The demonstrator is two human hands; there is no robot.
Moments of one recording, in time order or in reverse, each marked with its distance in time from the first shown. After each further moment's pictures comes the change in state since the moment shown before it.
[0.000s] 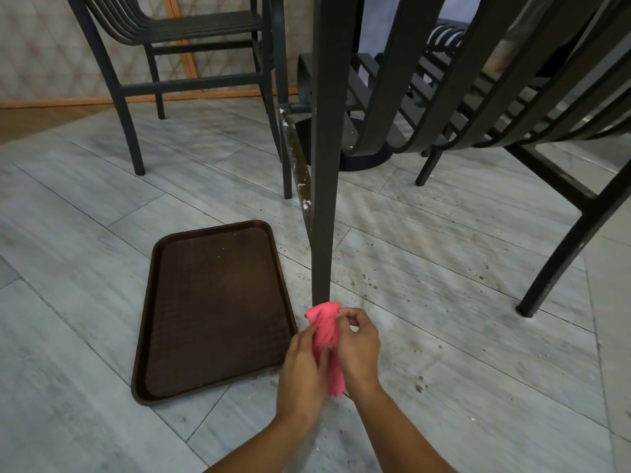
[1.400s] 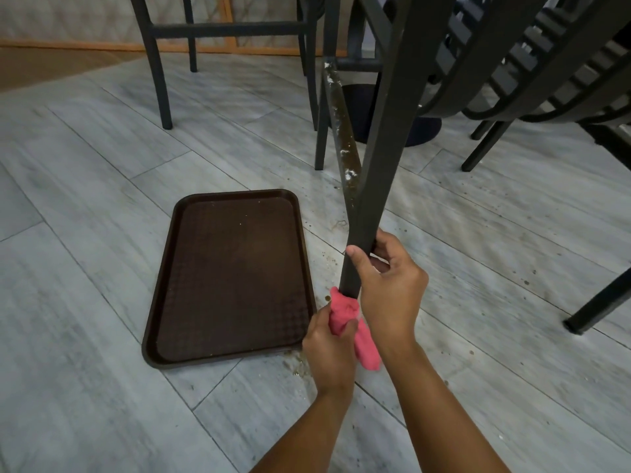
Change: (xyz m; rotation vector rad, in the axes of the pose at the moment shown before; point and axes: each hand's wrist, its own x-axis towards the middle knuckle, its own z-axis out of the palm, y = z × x) left_hand 0.028 -0.005 0.042 -0.426 0.373 -0.259; right_hand 0.015 -0.064 0.015 -0.088 -0.021 -0.556
